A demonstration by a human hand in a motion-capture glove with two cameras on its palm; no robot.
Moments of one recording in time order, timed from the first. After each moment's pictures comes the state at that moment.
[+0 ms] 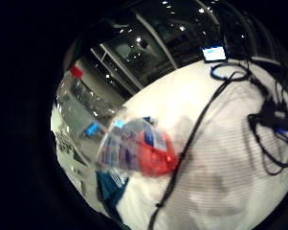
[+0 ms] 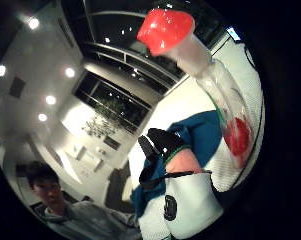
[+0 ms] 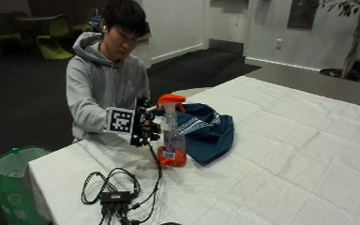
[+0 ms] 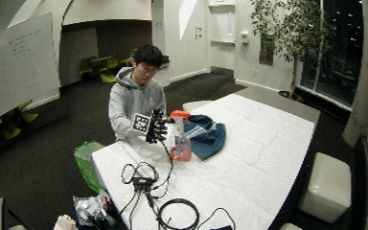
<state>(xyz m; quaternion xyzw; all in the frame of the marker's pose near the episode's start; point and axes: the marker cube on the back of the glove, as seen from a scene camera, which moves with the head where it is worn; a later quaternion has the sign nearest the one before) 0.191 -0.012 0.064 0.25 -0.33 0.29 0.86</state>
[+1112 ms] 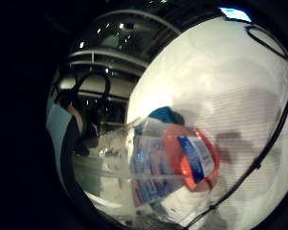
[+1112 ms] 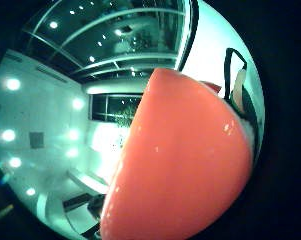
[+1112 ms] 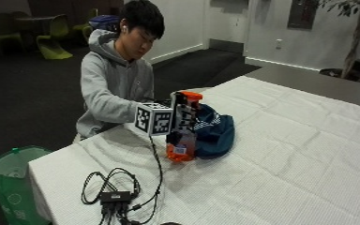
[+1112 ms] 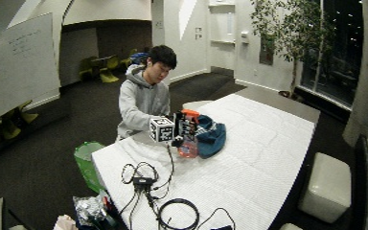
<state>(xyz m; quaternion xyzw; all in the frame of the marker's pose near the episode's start) 0.188 -0.126 0.068 0.08 -0.47 0.35 0.80</state>
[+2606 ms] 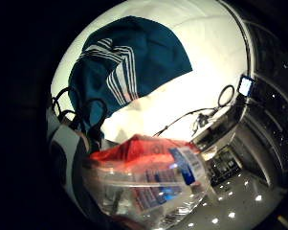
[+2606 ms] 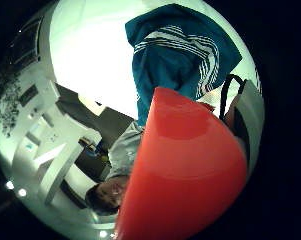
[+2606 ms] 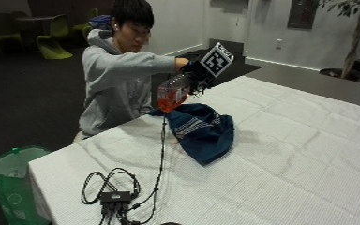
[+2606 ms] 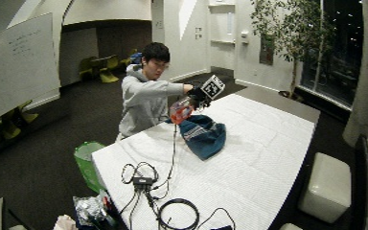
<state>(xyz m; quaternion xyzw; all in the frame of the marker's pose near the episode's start) -0.007 -0.210 0.035 -0.53 0.06 0.09 0.84</state>
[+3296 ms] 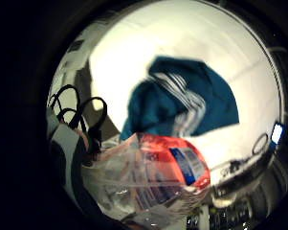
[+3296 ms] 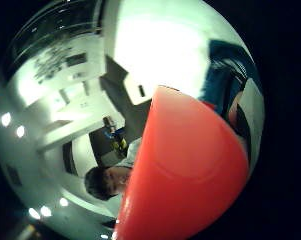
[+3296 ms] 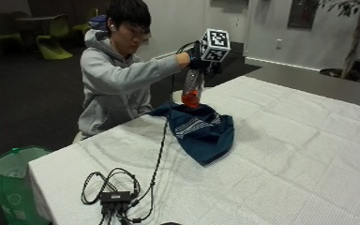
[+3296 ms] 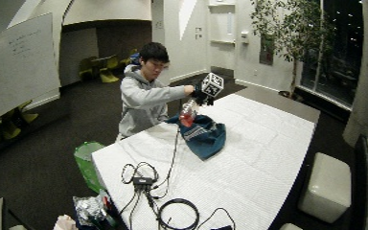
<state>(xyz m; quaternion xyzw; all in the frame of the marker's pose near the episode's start) -0.093 -0.246 0.003 -0.31 -0.35 -0.04 0.88</state>
